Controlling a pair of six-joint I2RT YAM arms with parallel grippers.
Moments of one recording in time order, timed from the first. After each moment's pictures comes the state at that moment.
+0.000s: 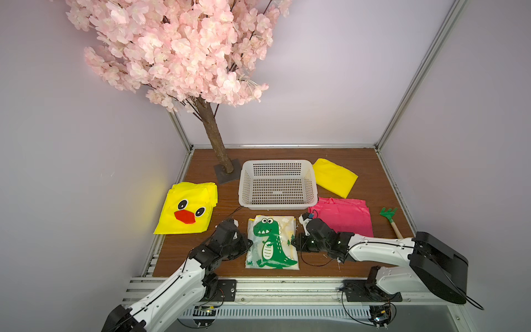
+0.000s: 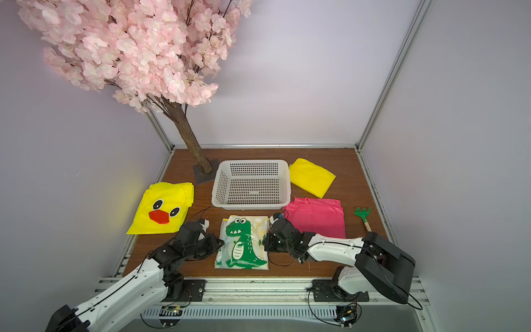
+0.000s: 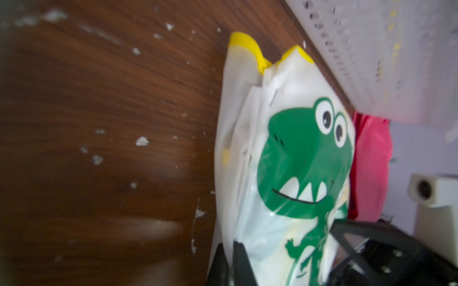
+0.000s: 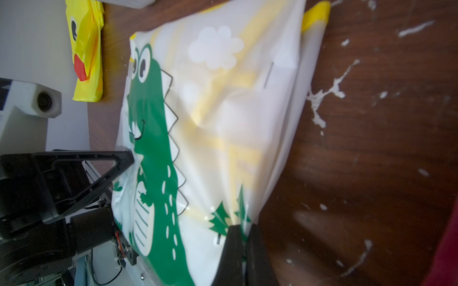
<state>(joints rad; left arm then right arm) -0.53 0.68 0.20 -0.34 0.27 -1.00 1.01 1.35 0.48 0.07 -0.12 1.02</state>
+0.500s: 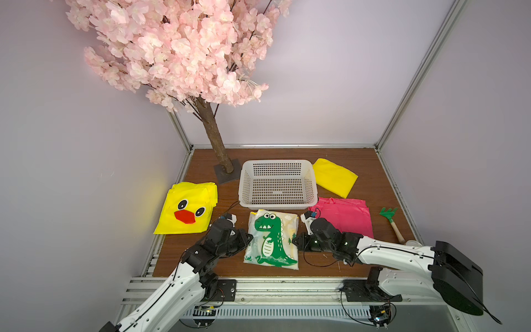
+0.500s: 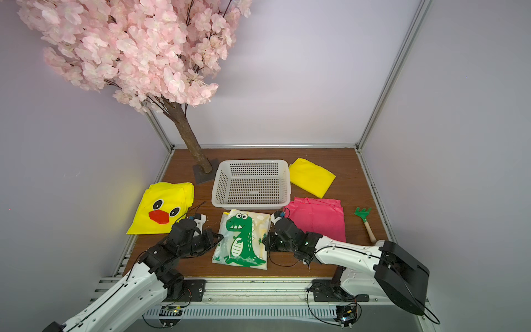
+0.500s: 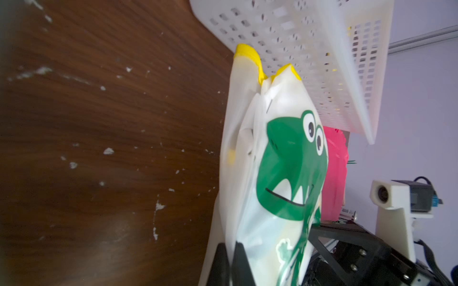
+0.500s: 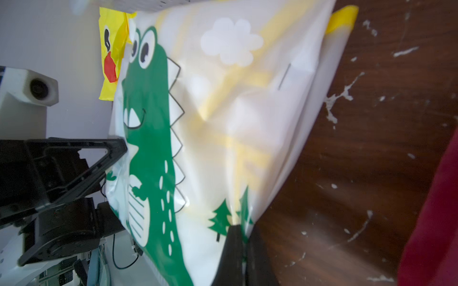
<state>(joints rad) -0.53 0.57 0.32 -0.46 0.28 -1.04 1.03 1.19 0.51 -0.06 -0.10 1.02</state>
